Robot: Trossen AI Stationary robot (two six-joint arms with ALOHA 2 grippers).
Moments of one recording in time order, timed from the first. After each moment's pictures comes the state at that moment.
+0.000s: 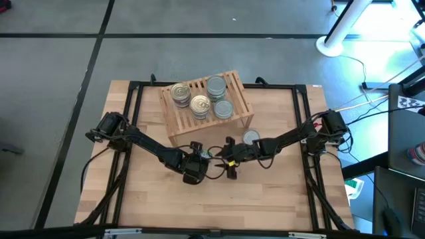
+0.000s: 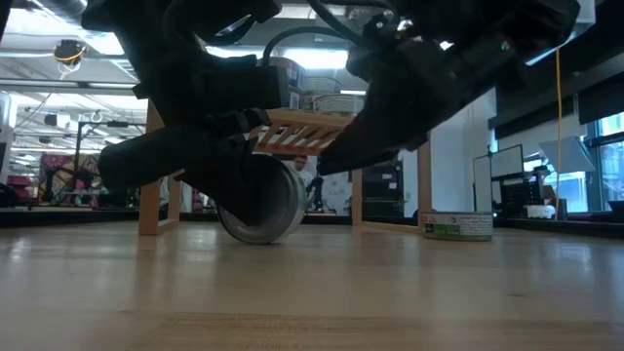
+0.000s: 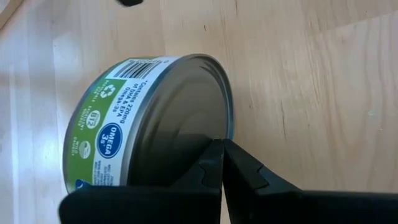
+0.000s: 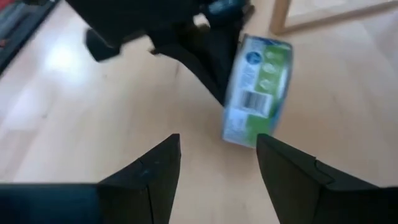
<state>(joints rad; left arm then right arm) -0.34 1.87 1.08 -0.43 -0.47 -0.05 0.21 1.77 0.84 0.36 0.09 0.16</state>
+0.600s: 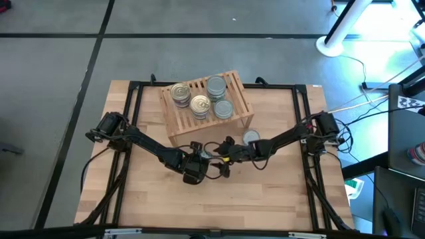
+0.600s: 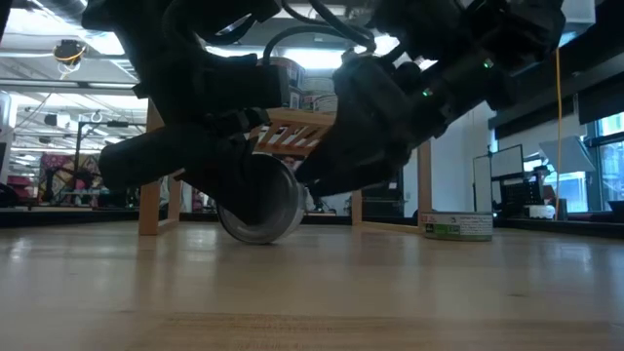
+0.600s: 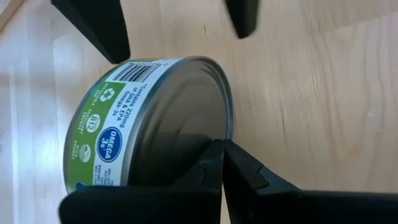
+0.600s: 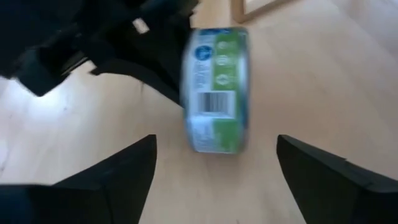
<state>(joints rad) -0.34 1.87 1.09 -0.43 -0.47 -0.05 0.21 1.86 0.88 0.40 0.19 0.36</state>
